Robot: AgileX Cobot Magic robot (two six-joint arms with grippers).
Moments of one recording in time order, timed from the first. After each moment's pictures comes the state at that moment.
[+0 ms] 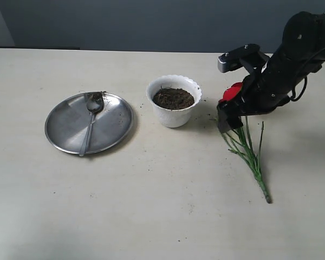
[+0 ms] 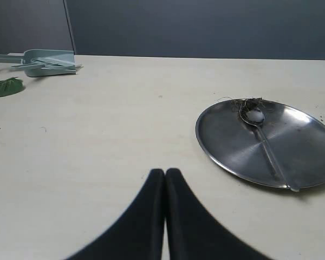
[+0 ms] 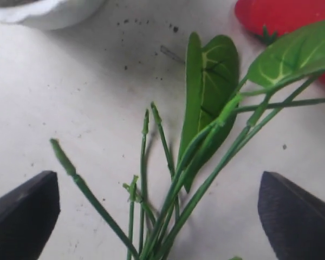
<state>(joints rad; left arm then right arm) 0.15 0.01 -0.01 0.03 0.34 -0.07 0.42 1.81 -1.14 0.18 0.68 -0.39</state>
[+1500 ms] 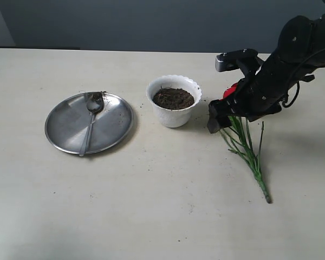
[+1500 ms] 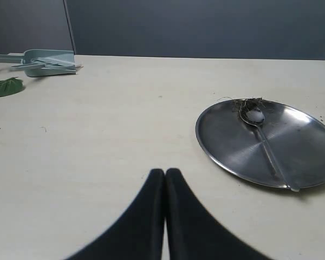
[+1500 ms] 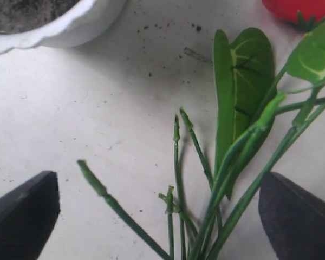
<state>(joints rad) 0.15 0.01 -0.01 0.03 0.34 -0.07 0.42 1.84 -1.14 0.30 0.68 -0.36</state>
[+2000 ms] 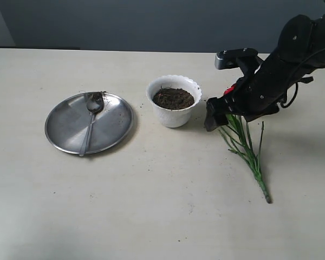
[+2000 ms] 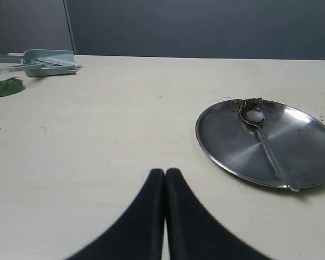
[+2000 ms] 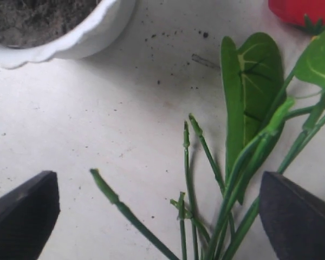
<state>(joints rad) 0.15 0.01 -0.01 0.03 0.34 -0.07 0.42 1.84 -1.14 0.34 0.67 -0.36</state>
